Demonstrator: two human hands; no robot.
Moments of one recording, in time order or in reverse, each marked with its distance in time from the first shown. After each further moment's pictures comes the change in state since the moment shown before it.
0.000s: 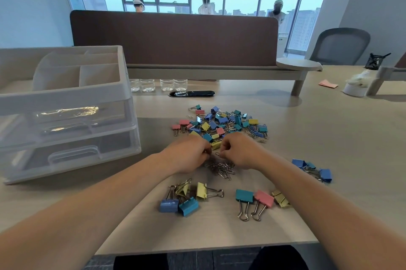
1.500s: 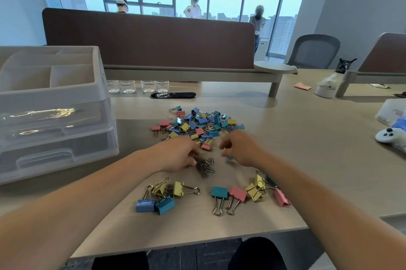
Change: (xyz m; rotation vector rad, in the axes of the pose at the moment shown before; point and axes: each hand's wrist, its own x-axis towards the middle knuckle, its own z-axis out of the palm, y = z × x) left_hand 0.003 0.027 -0.013 -0.072 -0.142 0.032; right_hand -0.033 0.035 -0.030 -0.108 0.051 0.038
